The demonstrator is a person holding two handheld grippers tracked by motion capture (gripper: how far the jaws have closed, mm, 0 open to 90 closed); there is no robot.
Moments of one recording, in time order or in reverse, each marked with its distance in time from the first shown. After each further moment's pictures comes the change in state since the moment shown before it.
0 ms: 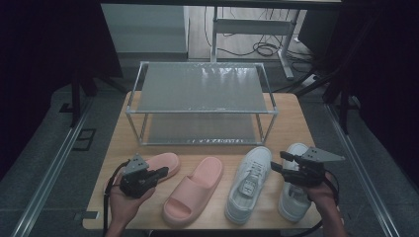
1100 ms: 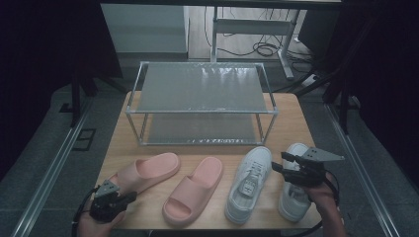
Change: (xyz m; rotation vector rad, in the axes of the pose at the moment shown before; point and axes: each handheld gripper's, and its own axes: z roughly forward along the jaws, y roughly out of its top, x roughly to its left) left arm 0.039 -0.092 -0.041 0.170 0.152 -0.165; right arm -0.002 -0.002 0.001 0.022 -0.025 0.017
